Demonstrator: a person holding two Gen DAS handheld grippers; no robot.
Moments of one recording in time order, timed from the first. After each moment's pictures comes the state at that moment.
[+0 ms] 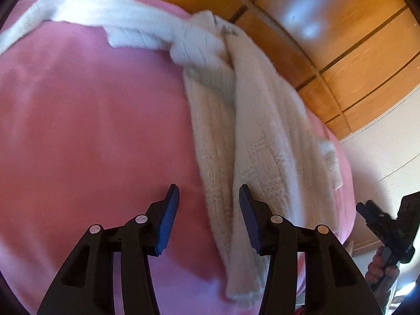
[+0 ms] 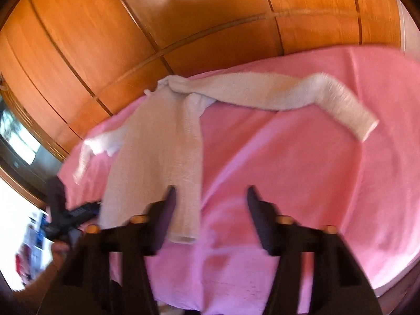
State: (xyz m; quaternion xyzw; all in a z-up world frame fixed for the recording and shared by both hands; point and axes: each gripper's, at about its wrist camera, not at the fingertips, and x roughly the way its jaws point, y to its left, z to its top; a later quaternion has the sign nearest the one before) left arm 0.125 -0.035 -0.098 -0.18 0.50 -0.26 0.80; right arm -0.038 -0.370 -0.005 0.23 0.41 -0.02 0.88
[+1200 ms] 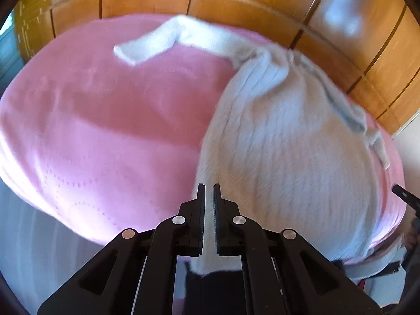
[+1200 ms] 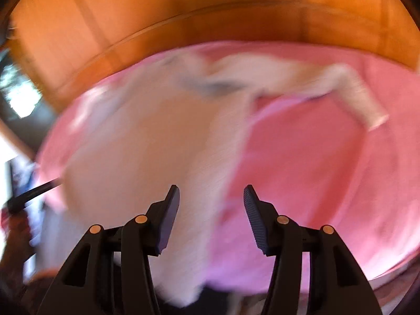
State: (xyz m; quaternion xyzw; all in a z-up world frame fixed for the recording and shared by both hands) left arm 0.016 0.108 -0.048 -0.08 0.48 -0.11 0.87; right arm -0.054 -0.354 -0.016 0.11 0.47 -0.04 0.87
